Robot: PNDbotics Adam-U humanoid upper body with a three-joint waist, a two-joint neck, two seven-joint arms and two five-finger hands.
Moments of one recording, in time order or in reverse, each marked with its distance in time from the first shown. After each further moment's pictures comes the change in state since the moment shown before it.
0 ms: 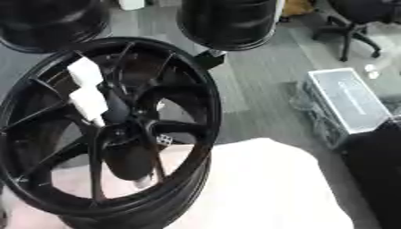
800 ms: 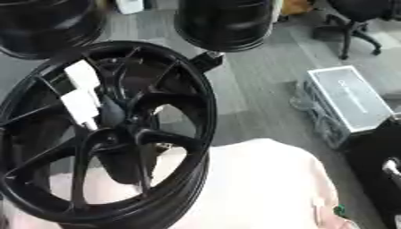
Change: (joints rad) left arm -0.002 -0.009 0.000 -0.006 0.010 -0.001 0.004; right arm -0.062 0.246 0.051 -0.231 0.048 -0.032 -0.220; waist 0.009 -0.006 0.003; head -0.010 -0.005
